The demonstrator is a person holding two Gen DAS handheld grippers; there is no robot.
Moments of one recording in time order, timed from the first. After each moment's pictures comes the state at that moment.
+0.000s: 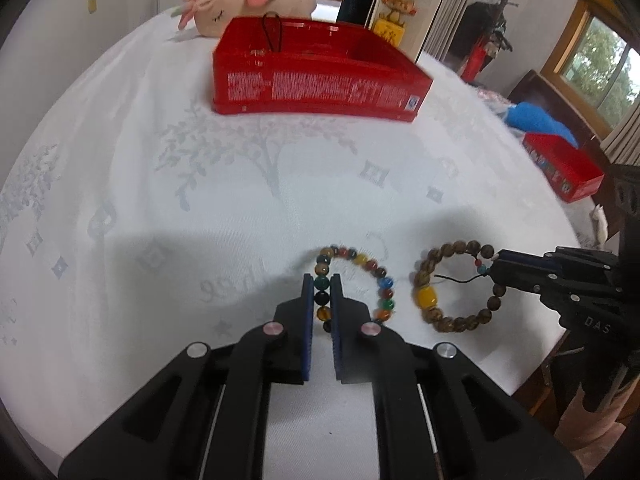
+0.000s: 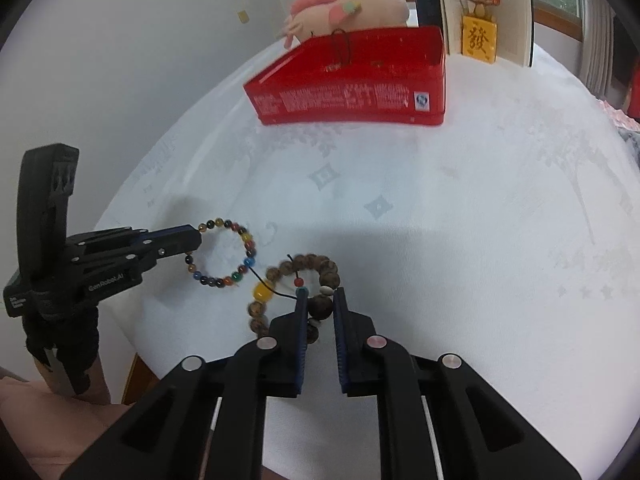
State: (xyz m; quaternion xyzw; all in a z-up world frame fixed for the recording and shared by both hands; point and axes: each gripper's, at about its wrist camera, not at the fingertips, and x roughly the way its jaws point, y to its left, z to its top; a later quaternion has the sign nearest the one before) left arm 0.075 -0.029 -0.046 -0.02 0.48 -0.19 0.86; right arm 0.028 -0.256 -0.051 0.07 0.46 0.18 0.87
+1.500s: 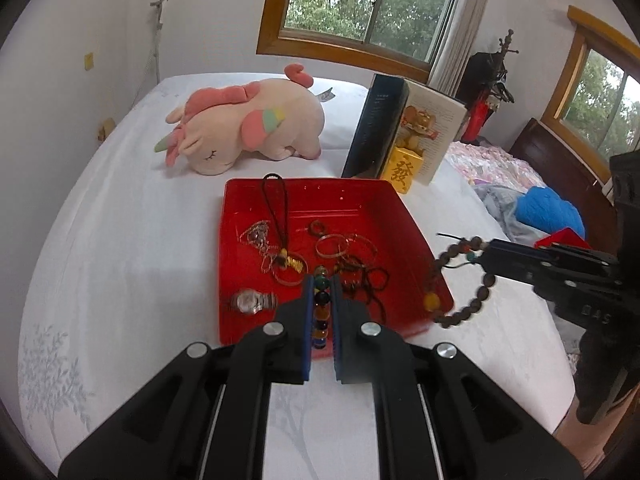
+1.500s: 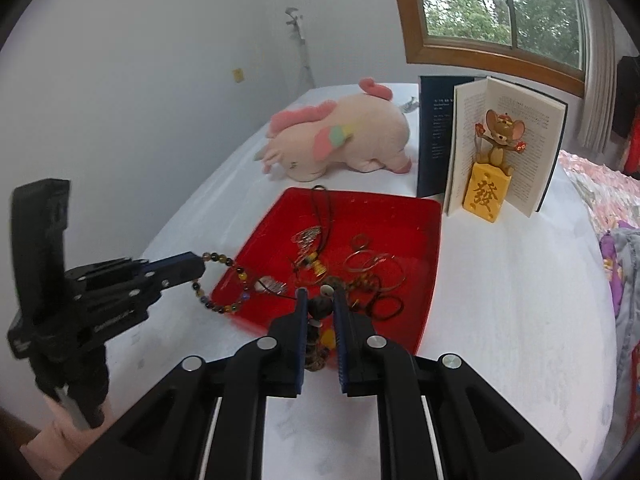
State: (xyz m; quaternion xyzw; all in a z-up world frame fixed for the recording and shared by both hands) left arm 0.261 -0.052 0.076 -0.02 0.40 -0.19 0.90; right arm 0.232 -0.278 0.084 0.05 0.39 0.17 0.91
